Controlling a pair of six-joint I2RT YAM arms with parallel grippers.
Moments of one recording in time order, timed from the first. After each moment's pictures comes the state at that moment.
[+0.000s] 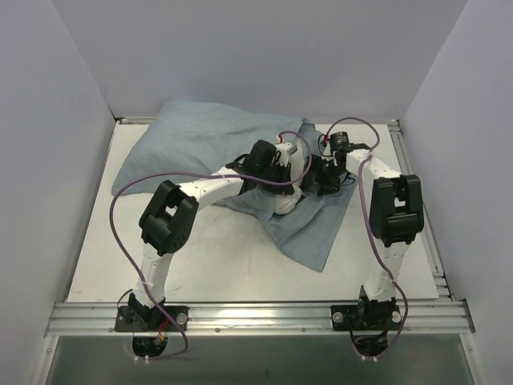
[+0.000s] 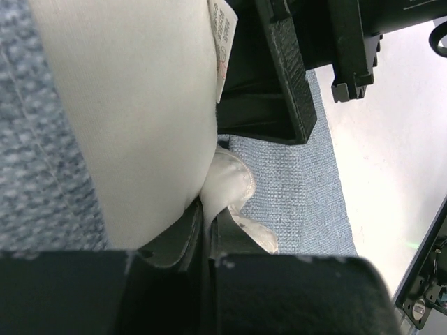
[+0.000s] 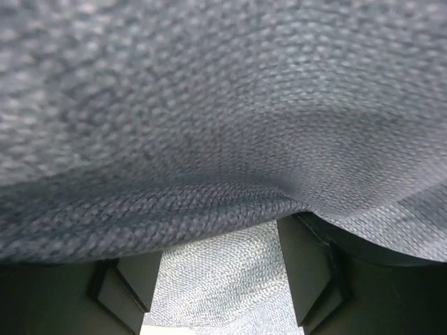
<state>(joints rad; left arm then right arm) -0.71 2.11 1.59 -0.14 0.37 -0.34 0.15 1.98 1.43 -0.65 -0.31 0.29</state>
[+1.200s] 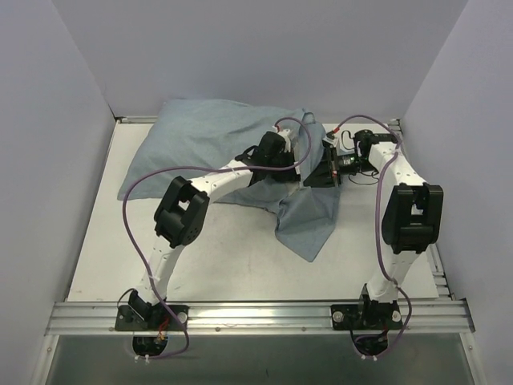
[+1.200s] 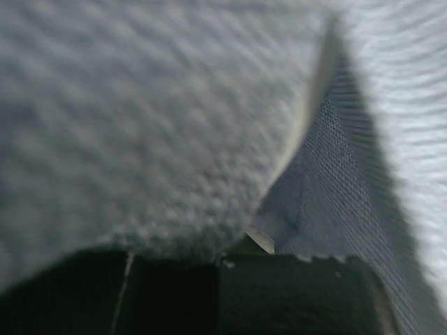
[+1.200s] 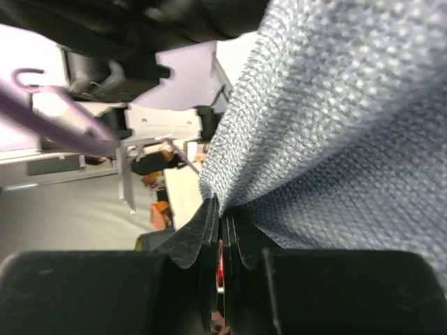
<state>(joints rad) -0.70 2.26 1.82 -0.16 0.25 -0.58 0.03 1.86 1.46 -1.05 -1.28 0.00</state>
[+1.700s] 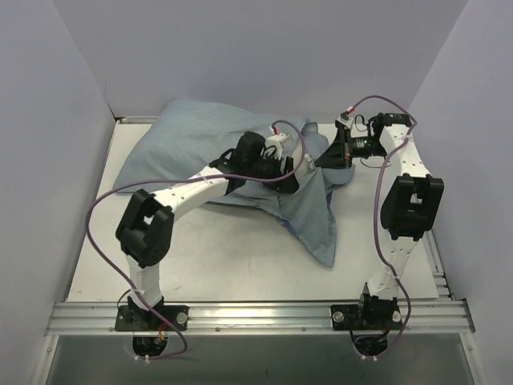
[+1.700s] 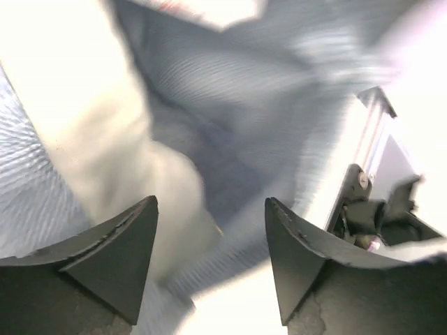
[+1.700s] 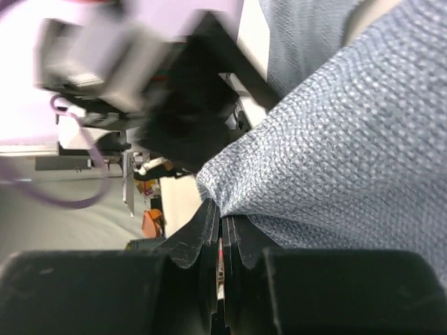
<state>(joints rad) -0.70 1.95 1.50 -0.10 0.53 -0.44 -0.07 2.05 1.85 -1.42 -1.35 -0.26</state>
